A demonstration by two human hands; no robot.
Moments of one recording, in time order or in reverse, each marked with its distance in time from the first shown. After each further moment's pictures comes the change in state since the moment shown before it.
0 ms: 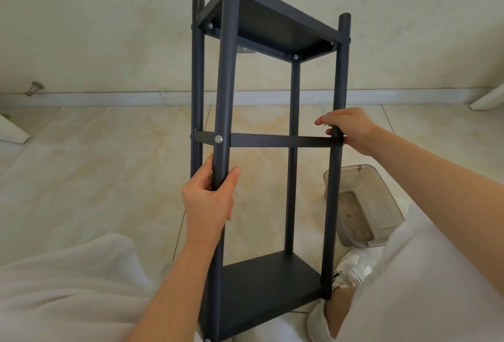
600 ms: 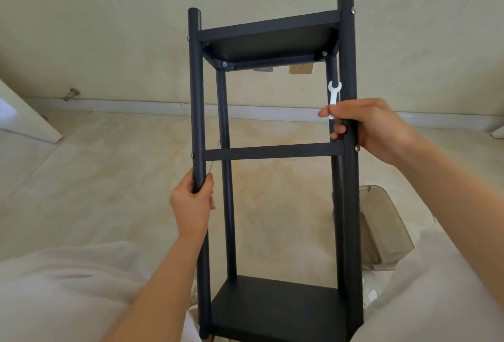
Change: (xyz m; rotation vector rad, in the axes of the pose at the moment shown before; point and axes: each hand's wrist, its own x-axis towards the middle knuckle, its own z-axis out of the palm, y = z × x) left_hand 0.031 -0.039 -0.027 0.164 0.242 -0.045; right_hand -0.054 -0.058 -0.025 0.319 -0.337 -0.328
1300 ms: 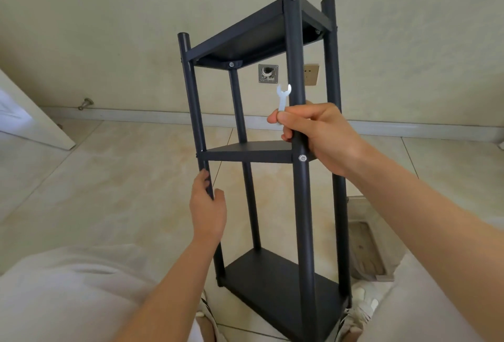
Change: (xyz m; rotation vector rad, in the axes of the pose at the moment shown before) left_hand -0.010 0.017 0.015 0.125 -0.046 -0.131; right_hand -0.010 -0.032 0.085 -0.025 -0.086 -0.175
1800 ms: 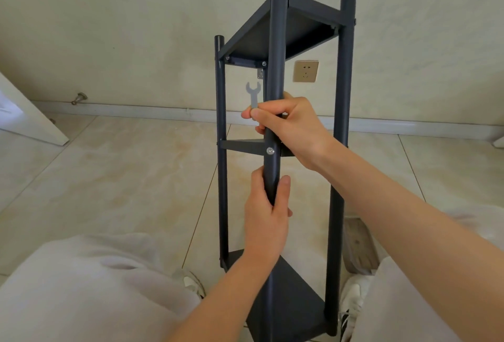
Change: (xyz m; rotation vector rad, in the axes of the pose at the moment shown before) left_hand -0.081 0.069 0.031 -0.233 -0.290 0.164; right_hand 0.017 0.000 0.042 -0.132 0.059 -0.065
